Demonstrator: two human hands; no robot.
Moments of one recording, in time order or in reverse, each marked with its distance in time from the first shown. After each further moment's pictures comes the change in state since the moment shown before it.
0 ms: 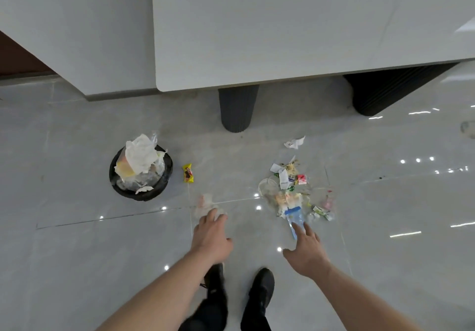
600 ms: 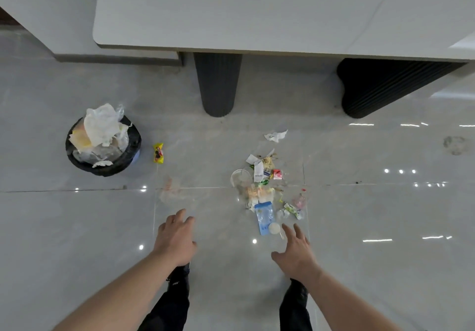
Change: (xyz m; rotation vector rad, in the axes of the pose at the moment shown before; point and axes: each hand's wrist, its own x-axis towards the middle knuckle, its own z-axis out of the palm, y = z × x) left_hand 0.017 0.041 0.074 0.083 -0.052 -0.096; right_hand 0.044 0.112 -0.024 -0.038 -0.052 0.010
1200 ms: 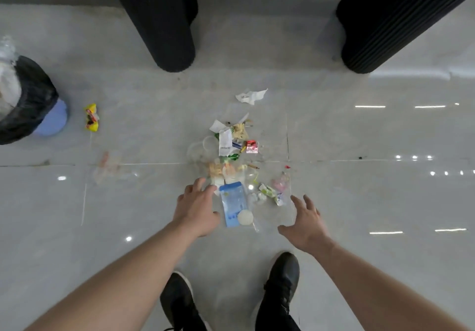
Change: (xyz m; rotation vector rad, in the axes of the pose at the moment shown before) left_hand 0.181 0.211 0.176 -0.088 0.108 0.057; right_hand 0.226 0.213 0.020 0.007 0.078 -0.048
